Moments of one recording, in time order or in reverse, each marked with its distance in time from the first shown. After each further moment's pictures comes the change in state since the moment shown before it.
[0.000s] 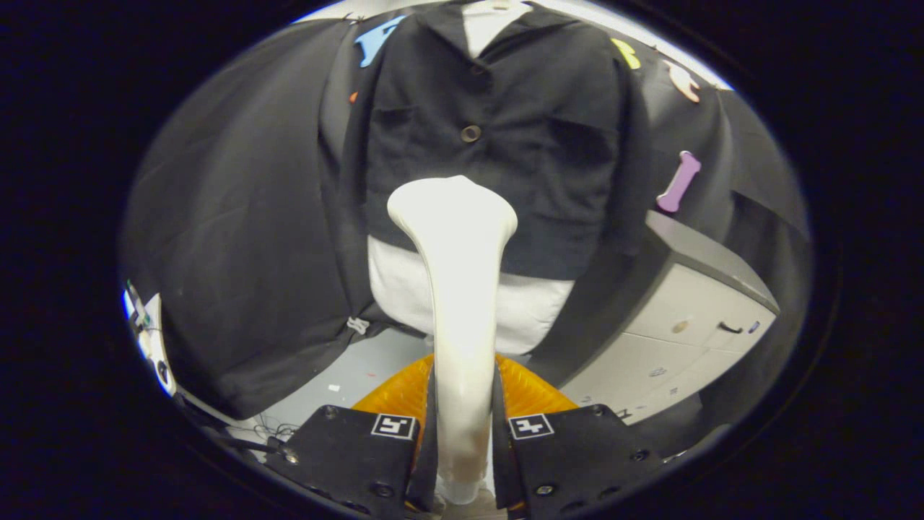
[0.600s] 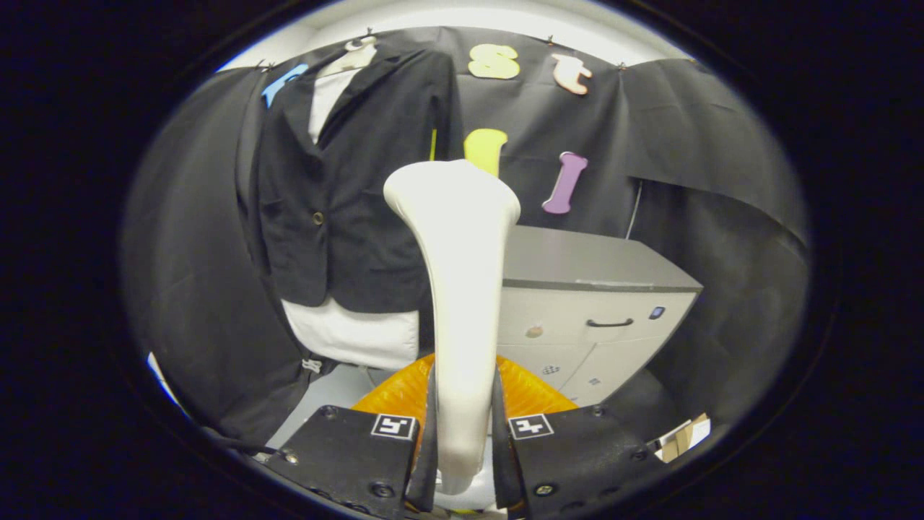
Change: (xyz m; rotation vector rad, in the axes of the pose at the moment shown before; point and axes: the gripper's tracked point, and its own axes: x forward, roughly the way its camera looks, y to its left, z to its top) arm -0.121 -0.174 0.032 0.199 -0.106 -0.206
